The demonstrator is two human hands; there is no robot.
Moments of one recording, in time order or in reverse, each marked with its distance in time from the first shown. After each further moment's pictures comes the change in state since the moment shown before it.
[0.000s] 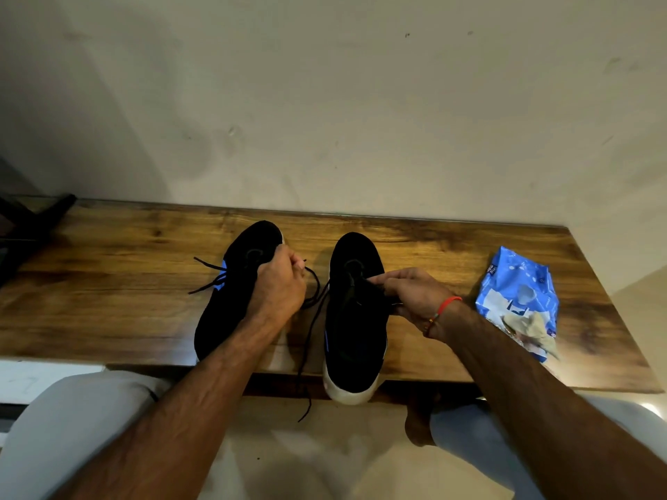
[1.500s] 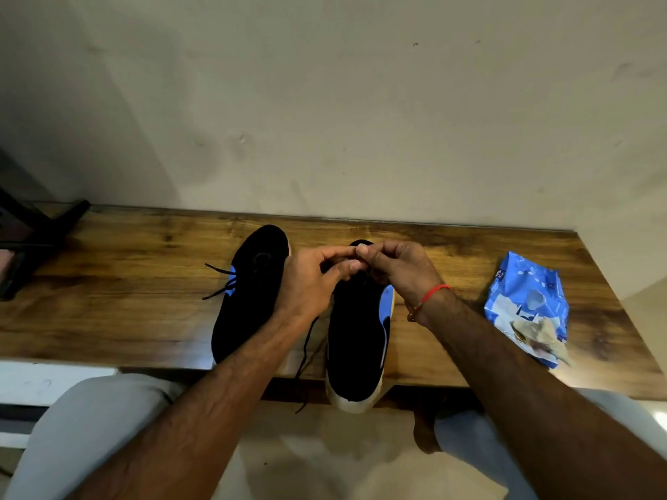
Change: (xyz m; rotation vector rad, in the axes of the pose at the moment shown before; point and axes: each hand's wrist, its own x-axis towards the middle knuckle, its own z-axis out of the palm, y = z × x) left_hand -0.018 0.042 -0.006 -0.358 -0.081 0.260; right_hand 0.014 -0.023 0.024 -0.012 0.008 -0.446
